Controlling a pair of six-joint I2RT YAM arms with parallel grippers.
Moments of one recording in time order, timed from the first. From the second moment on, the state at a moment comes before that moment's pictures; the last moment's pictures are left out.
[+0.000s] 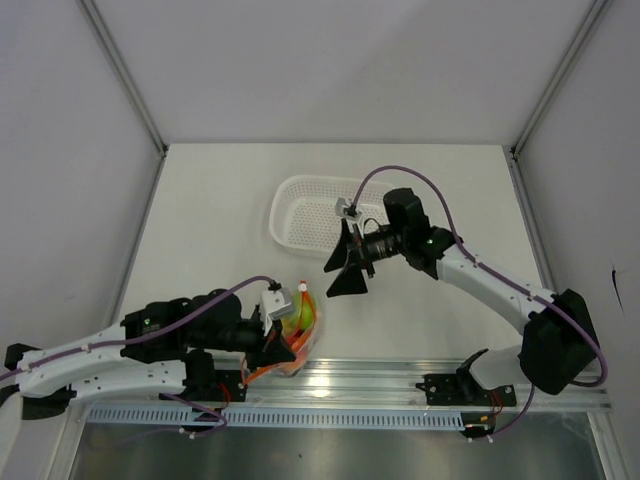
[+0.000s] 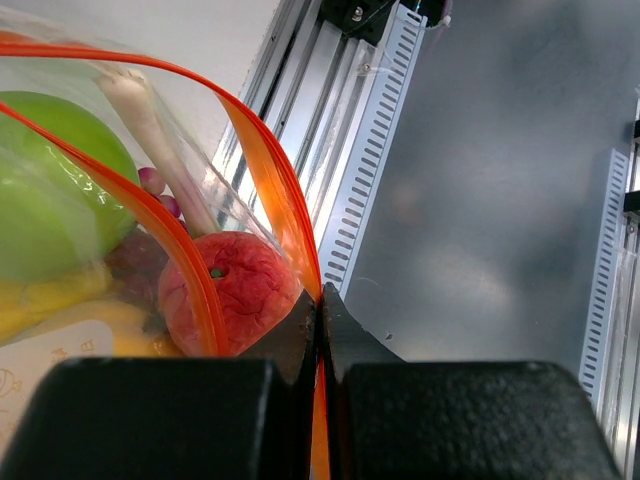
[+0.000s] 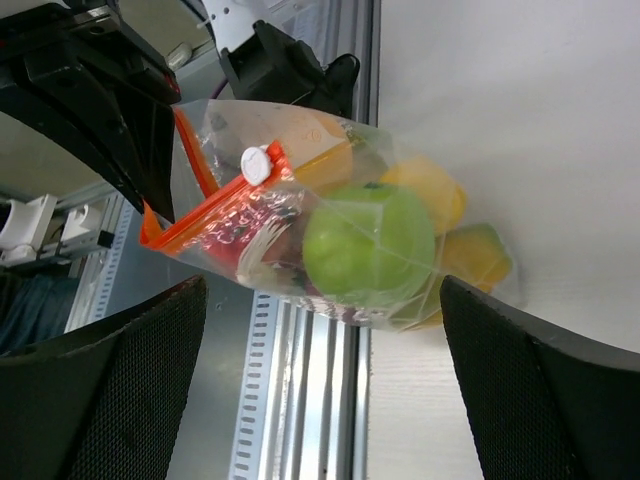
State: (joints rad) left arm -1.29 0.61 0.80 -0.74 0.17 -0.37; right arm 0.65 1.34 0.98 -0.11 -1.10 0.11
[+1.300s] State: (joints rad) left arm -1.29 0.57 0.80 -0.78 0.16 -0.38; right arm 0.78 1.71 1.23 -0.28 -1.45 -0.16
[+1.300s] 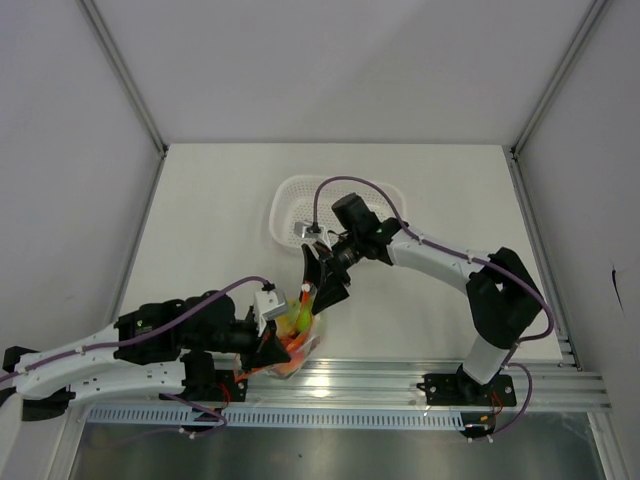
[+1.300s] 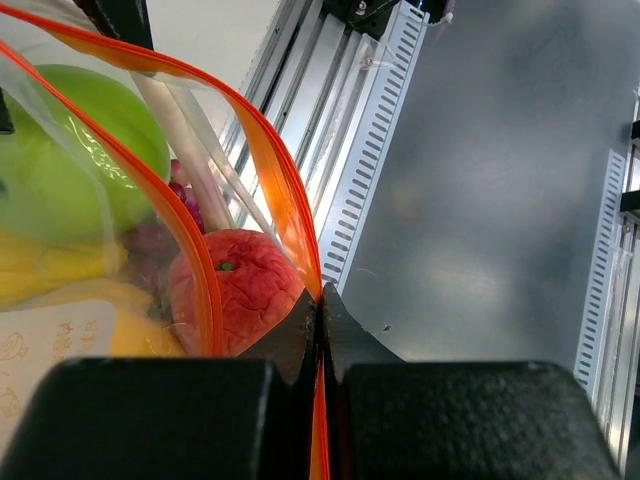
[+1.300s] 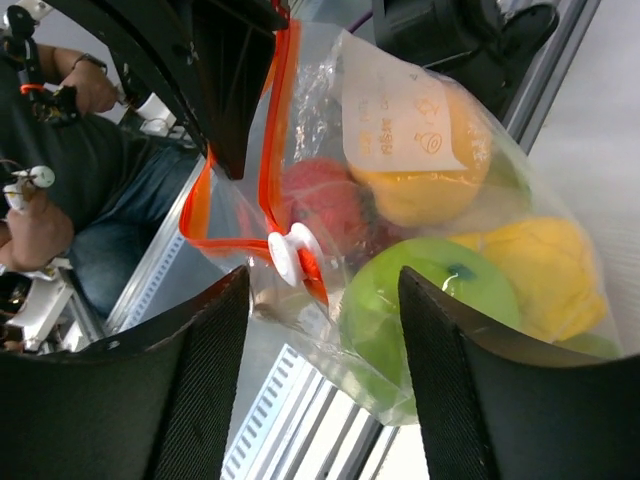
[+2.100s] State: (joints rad) left arm -1.29 0.53 0.80 -0.83 0.04 -0.42; right arm 0.75 1.93 1.59 -1.32 -1.49 -1.23
